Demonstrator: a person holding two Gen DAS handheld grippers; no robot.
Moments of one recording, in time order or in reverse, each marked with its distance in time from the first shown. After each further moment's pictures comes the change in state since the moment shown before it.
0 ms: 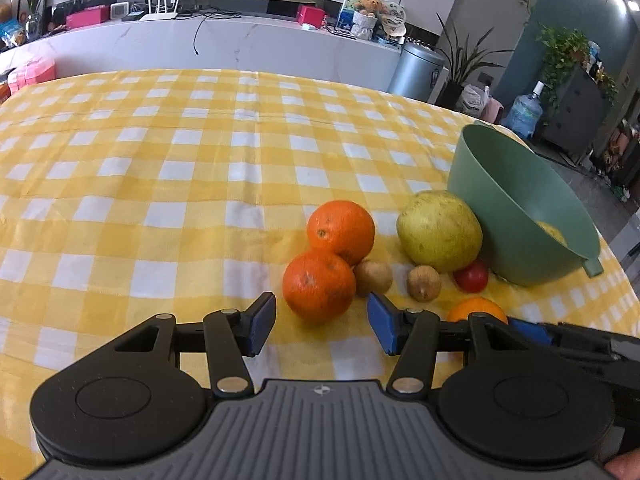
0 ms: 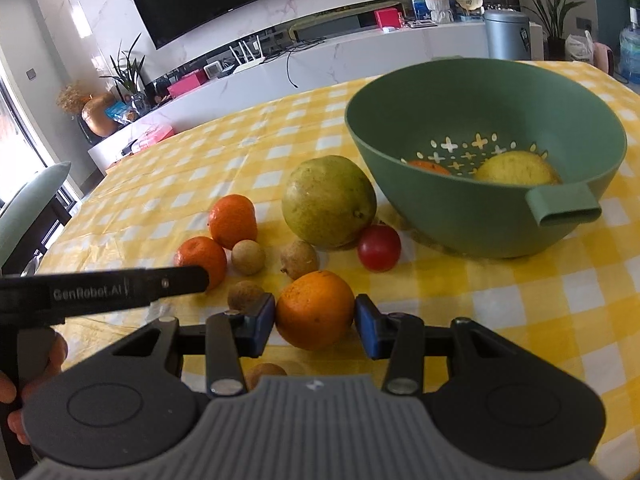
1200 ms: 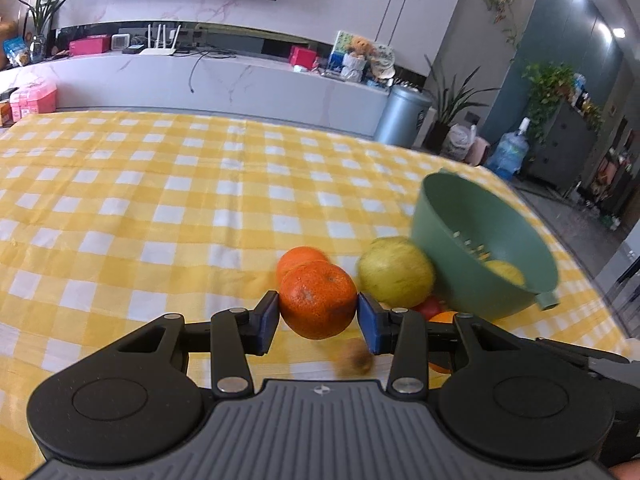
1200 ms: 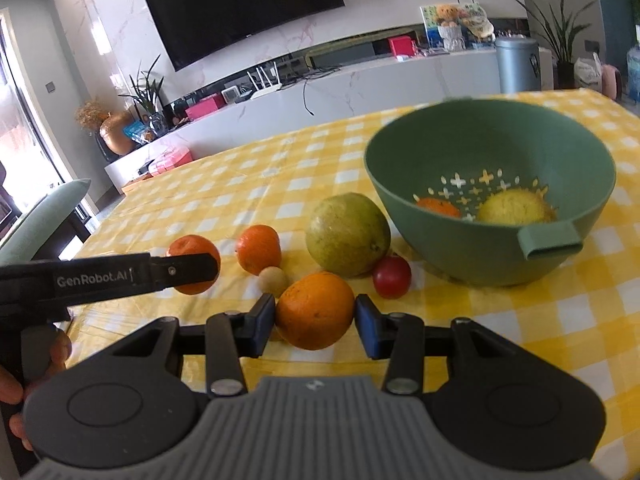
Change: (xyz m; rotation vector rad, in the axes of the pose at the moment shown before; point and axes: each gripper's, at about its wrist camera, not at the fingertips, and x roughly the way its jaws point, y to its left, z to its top) left arm -0.042 -0.020 0.003 -0.015 -0.132 -0.046; right arm -0.027 0.008 0.003 -0.037 -0.095 0.037
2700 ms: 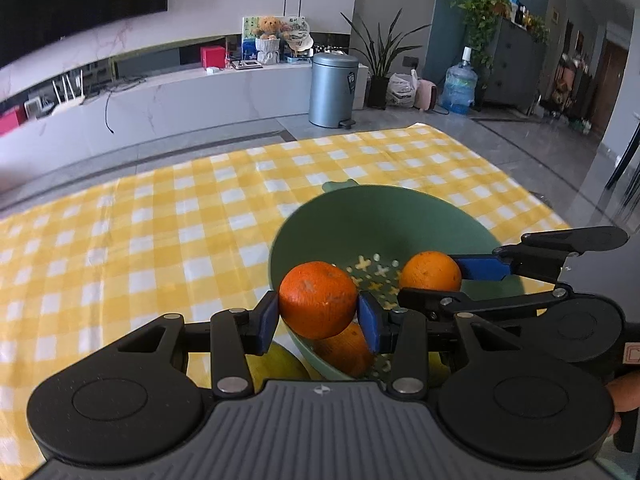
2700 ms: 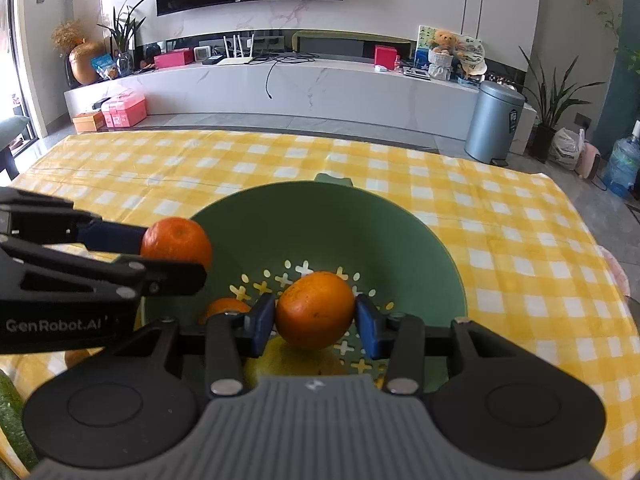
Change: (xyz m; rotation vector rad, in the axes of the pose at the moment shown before) left arm 0.098 -0.125 0.056 0.309 0.083 -0.031; right arm 0.024 -0.096 0.101 -0.259 0.077 -0.194
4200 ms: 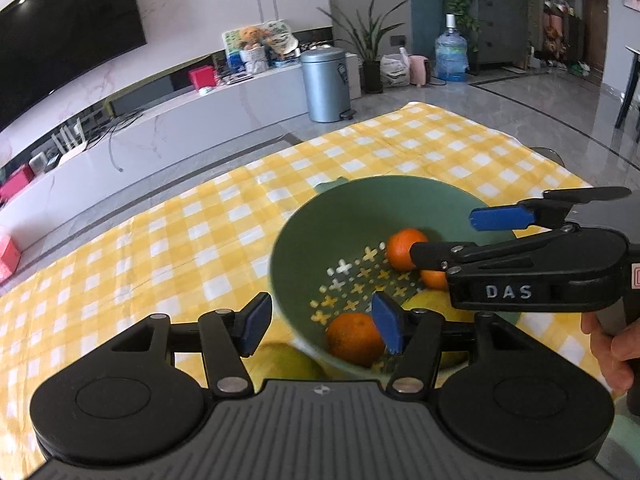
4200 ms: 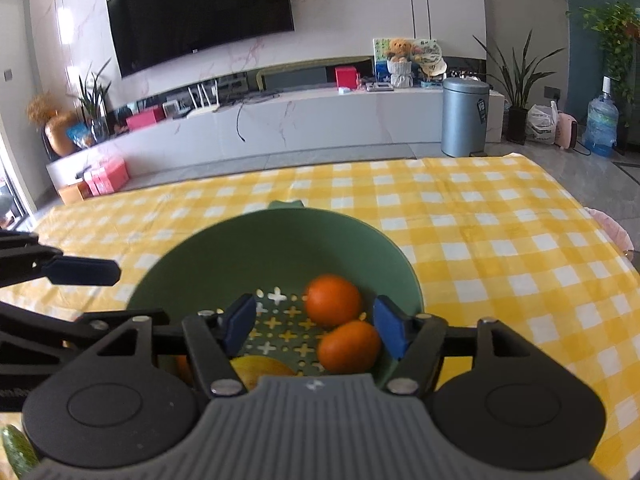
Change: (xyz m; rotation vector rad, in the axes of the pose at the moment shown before) left arm -0.019 -0.027 0.004 0.176 0.026 0.092; right arm -0.006 -0.028 -0.011 0.200 -0.115 0.001
